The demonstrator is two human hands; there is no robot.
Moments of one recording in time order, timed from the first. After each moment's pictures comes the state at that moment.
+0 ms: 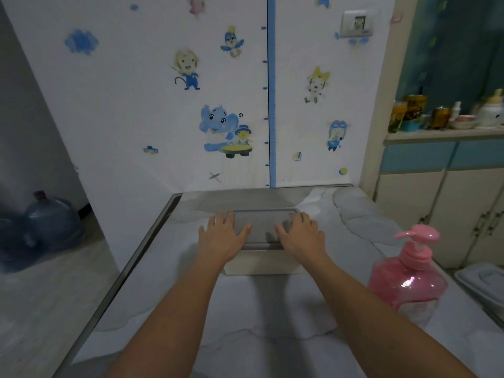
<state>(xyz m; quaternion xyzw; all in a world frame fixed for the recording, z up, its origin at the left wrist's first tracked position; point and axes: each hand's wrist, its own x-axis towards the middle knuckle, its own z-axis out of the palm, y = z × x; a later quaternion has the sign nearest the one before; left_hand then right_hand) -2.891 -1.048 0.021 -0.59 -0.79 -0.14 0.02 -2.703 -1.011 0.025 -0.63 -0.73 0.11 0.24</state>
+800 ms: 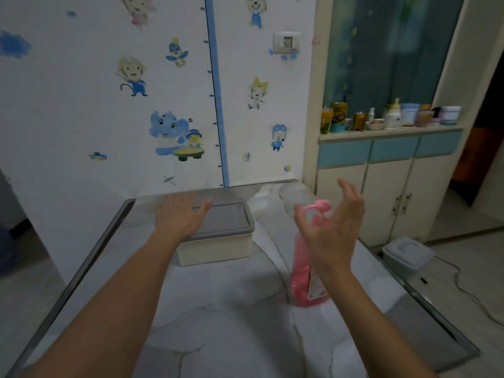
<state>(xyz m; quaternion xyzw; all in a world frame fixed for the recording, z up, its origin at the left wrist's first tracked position) -2.855 -1.079 0.085 -0.62 -0.77 -0.12 0.07 -2.559 -1.150 0.079 -0.52 -0.57 -0.10 0.63</state>
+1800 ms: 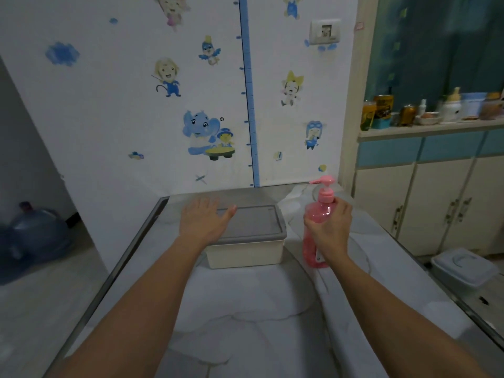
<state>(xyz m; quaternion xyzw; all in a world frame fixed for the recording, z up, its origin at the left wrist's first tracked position) -2.869 -1.074 0.079 -0.62 -0.78 -0.08 0.07 -2.594 -1.000 0.004 -0.56 -0.58 0.10 0.58</state>
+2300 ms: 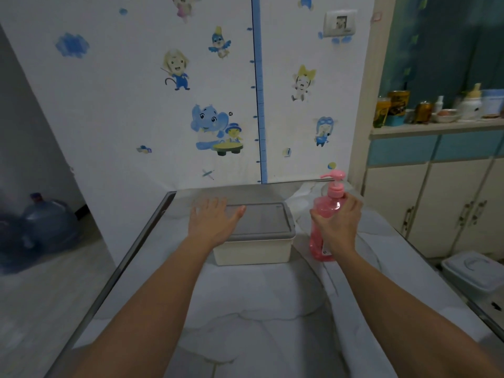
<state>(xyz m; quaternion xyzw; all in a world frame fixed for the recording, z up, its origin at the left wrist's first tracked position) -2.870 -1.075 0.067 -0.62 -0.78 -0.11 0.05 -2.601 -0.990 0.010 -0.59 -0.58 0.10 0.56</state>
